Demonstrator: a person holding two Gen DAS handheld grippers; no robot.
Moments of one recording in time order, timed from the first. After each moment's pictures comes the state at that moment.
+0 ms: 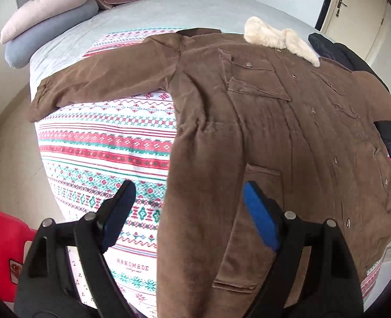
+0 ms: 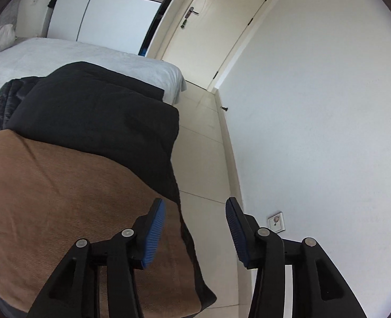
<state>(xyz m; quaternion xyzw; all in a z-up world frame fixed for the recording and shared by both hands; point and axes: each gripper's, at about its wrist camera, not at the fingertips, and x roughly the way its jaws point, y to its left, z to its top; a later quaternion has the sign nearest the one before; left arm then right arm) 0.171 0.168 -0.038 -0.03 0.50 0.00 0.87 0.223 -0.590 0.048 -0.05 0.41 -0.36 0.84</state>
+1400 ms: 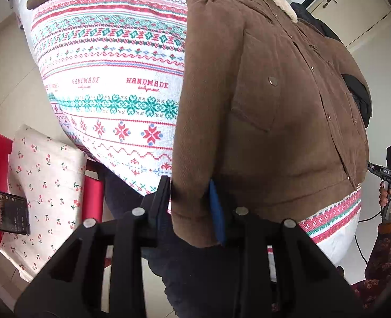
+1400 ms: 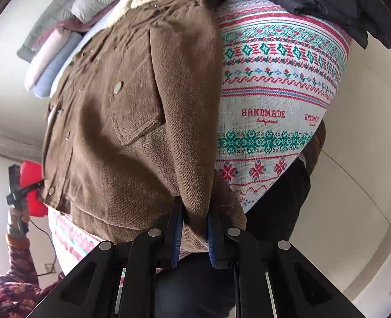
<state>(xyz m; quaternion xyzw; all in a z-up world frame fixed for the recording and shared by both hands) 0.030 0.212 -0.088 -0.11 0.58 -0.10 0.80 -0.019 -0.420 -0.091 0.19 0.59 0.13 0.77</state>
